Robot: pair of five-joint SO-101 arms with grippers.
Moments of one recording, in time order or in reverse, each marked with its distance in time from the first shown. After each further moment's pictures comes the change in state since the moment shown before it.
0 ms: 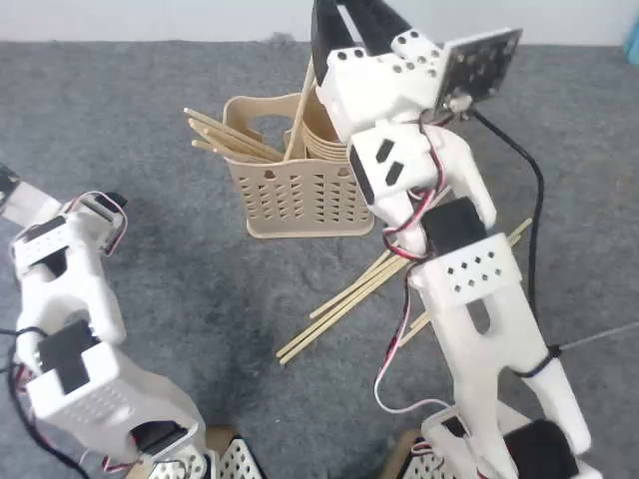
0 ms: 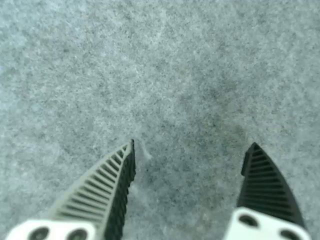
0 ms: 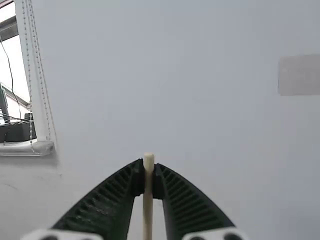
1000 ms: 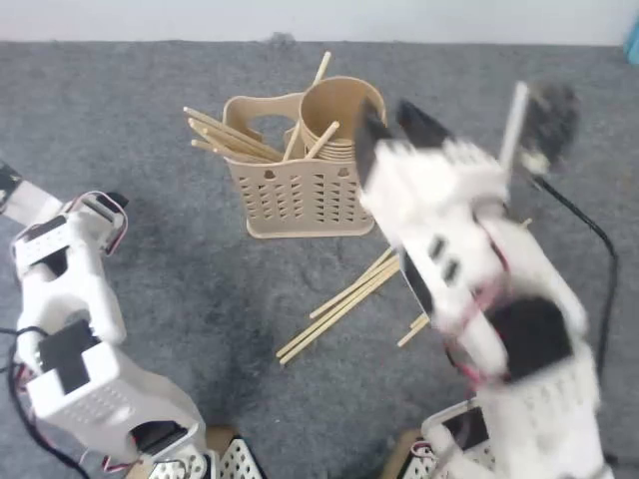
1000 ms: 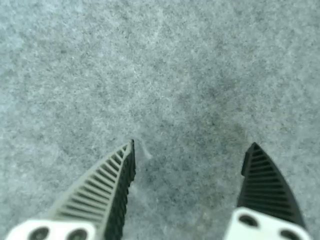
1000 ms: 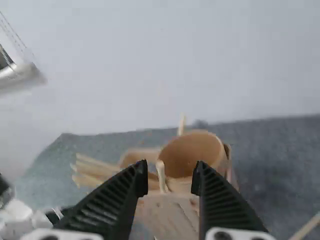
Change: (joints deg) left arm 0.1 0.0 0.0 0.0 -0.8; right arm 1.2 -29.4 5.1 55.5 -11.2
